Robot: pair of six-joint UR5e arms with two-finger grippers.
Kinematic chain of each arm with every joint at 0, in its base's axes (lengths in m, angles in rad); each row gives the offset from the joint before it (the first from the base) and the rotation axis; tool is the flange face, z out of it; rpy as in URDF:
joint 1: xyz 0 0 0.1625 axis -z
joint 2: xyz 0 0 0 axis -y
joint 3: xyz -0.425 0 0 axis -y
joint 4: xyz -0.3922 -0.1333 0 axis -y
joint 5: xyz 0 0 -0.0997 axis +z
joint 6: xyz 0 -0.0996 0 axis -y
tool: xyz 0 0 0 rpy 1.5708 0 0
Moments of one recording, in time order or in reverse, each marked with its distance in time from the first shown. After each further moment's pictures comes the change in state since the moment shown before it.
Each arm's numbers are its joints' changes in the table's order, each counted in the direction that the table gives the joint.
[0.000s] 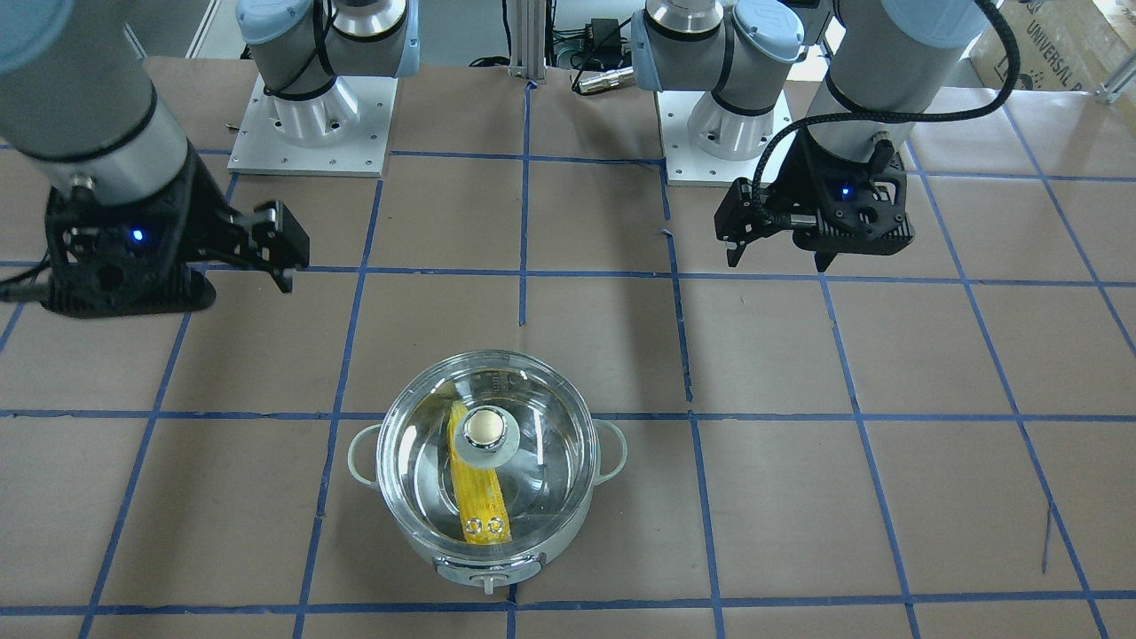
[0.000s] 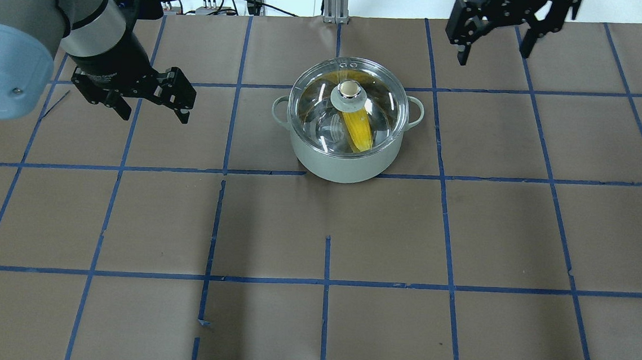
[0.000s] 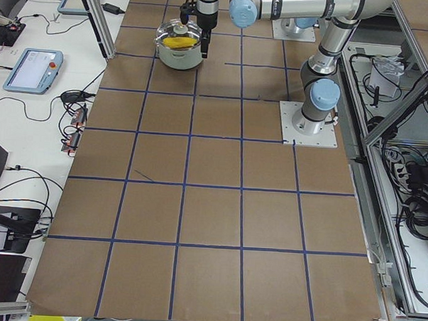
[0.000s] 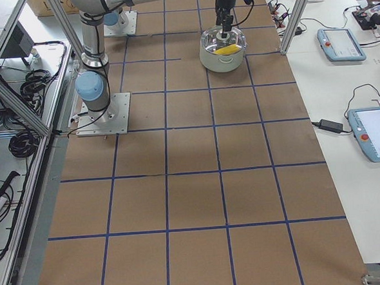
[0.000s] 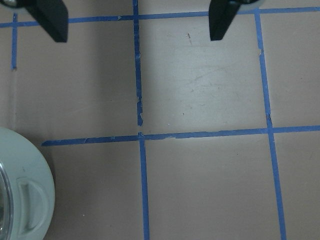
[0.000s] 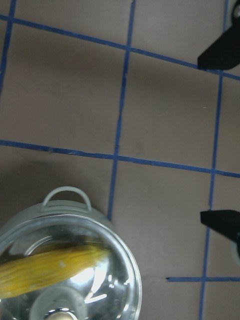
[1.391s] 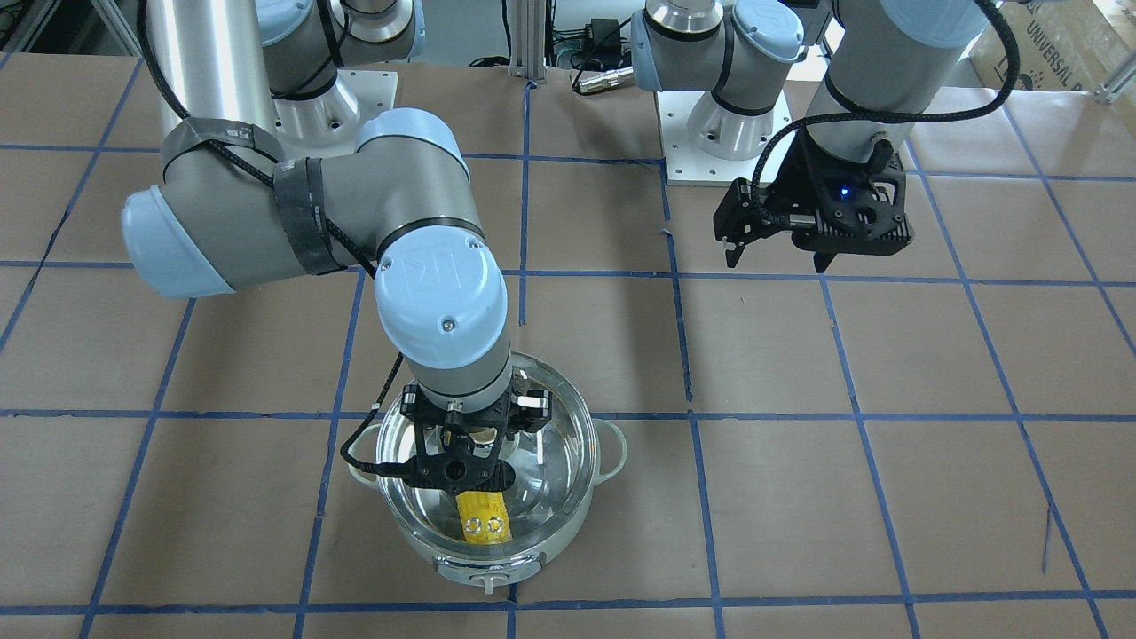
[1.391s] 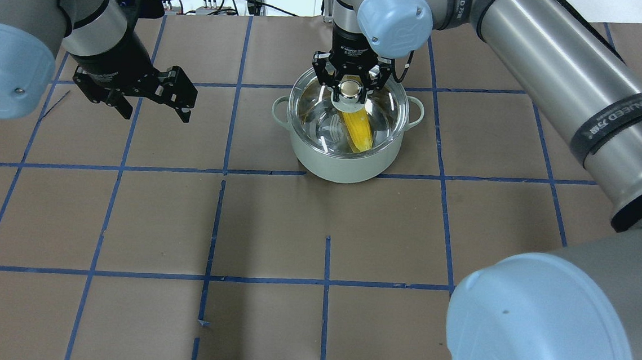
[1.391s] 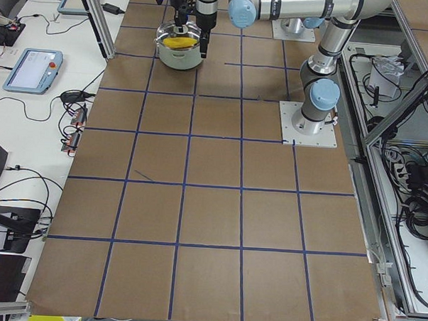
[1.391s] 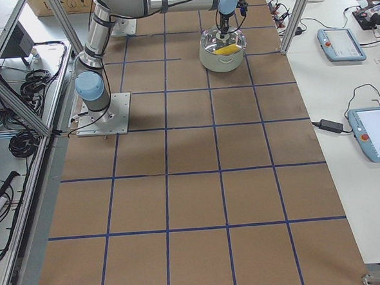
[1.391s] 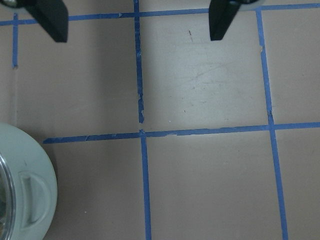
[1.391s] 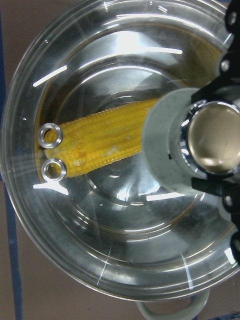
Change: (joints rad) left arm 0.000 -0.003 0.001 0.003 0.003 0.001; right arm -0.272 0.389 -0.076 -0.364 -0.098 0.461
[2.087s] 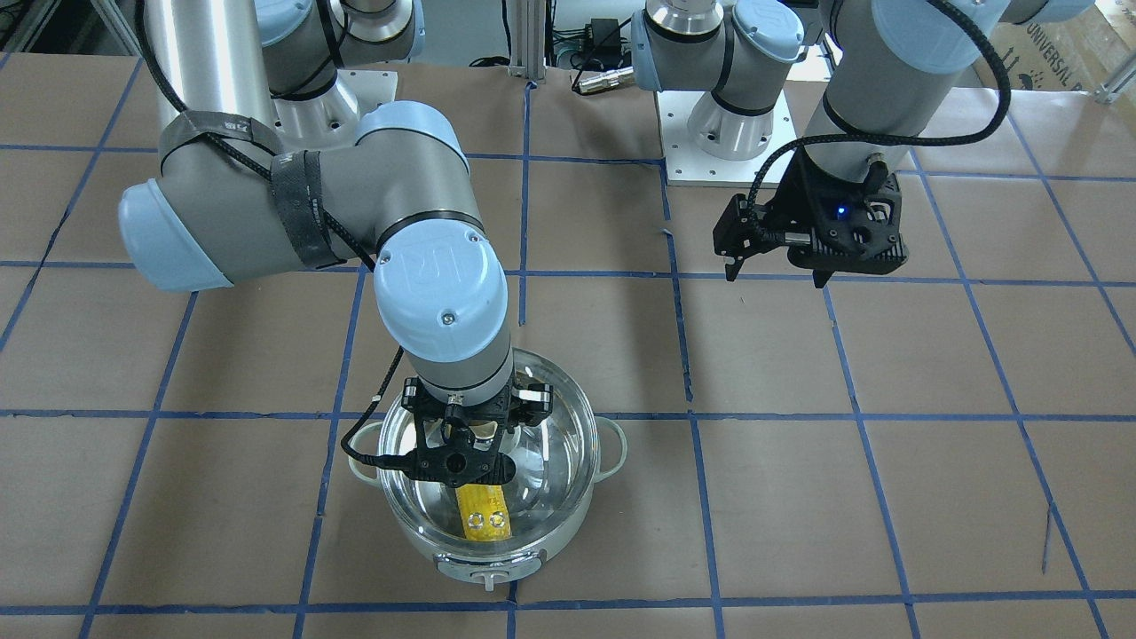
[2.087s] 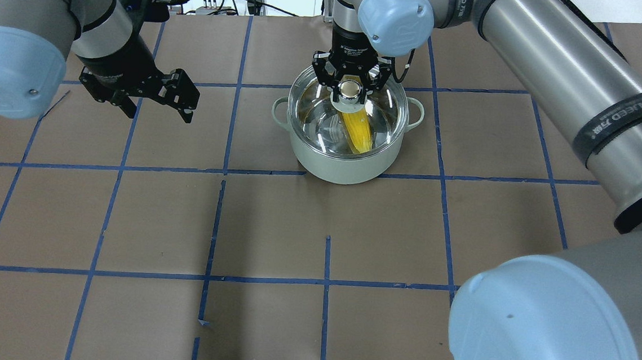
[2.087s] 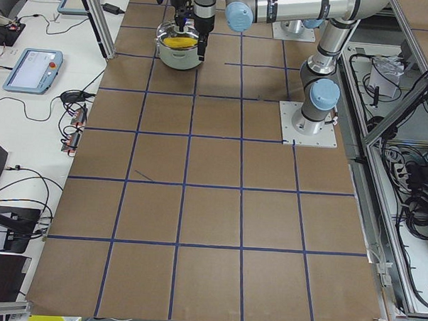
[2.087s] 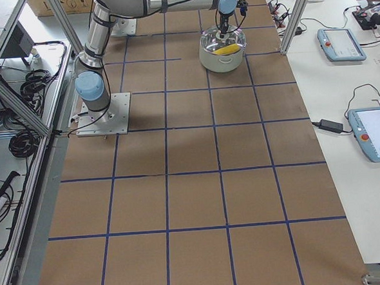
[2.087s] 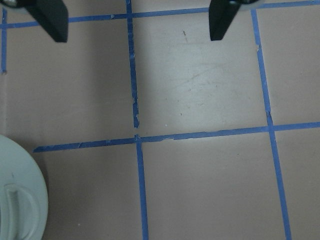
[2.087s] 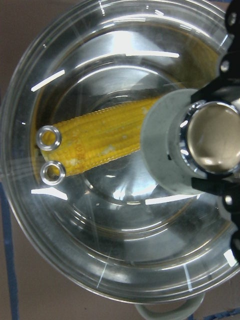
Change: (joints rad) left arm -0.001 -0.023 -0.005 0.042 0.001 0.027; right arm -0.006 -0.016 0.002 0.032 -0.007 0.010
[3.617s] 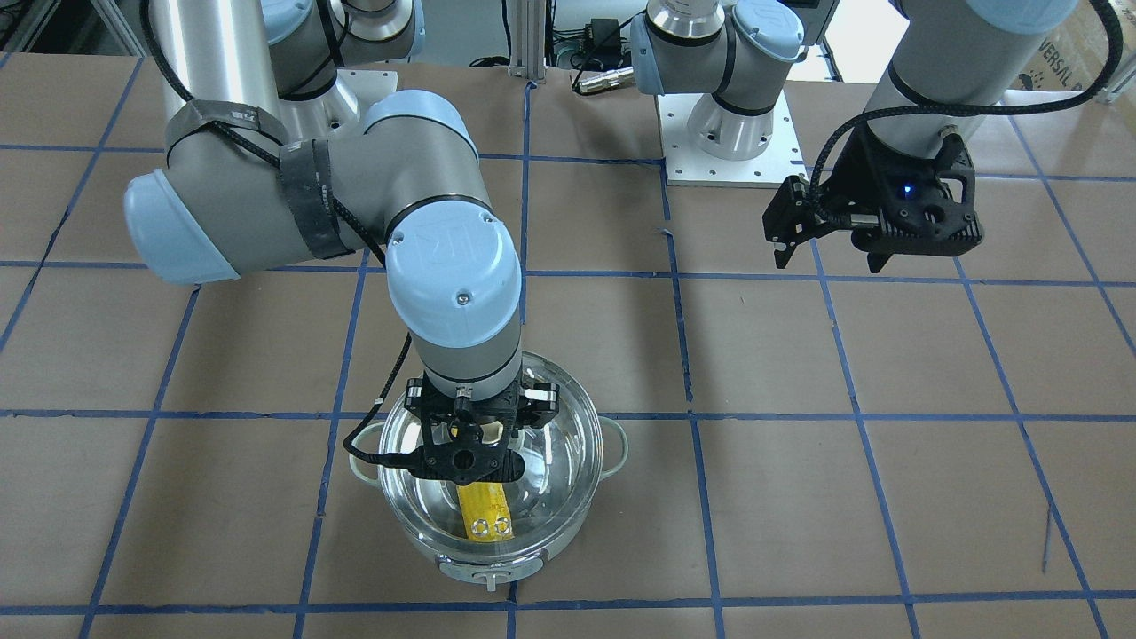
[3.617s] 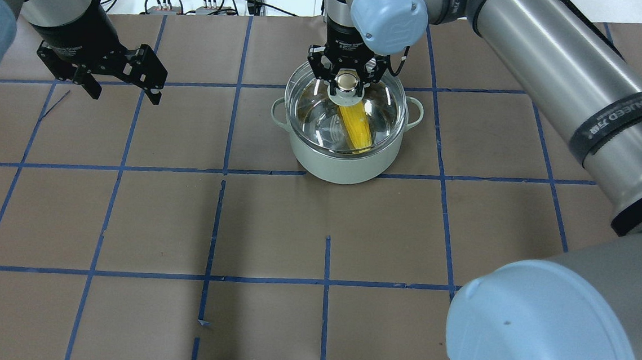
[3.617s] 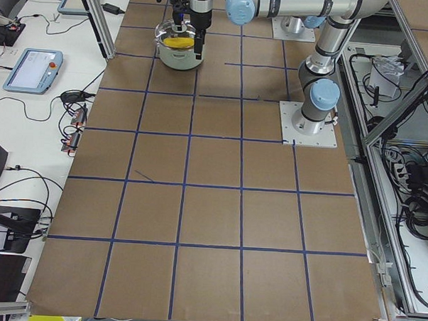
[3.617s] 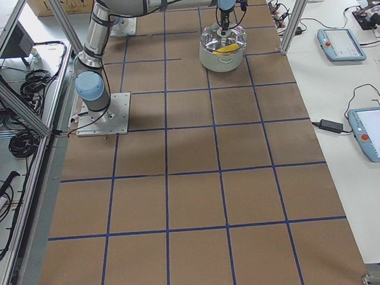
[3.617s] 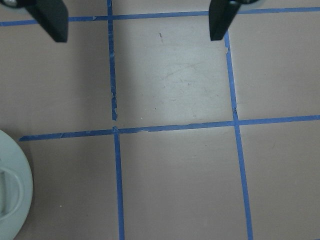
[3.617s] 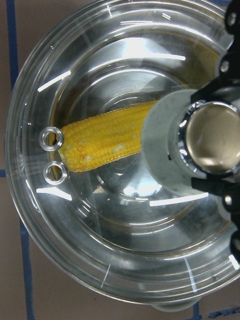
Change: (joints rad) left arm -0.054 -0.005 0.093 -0.105 -0.041 0.043; right arm -0.006 -0.003 -0.020 -0.017 0.018 -0.005
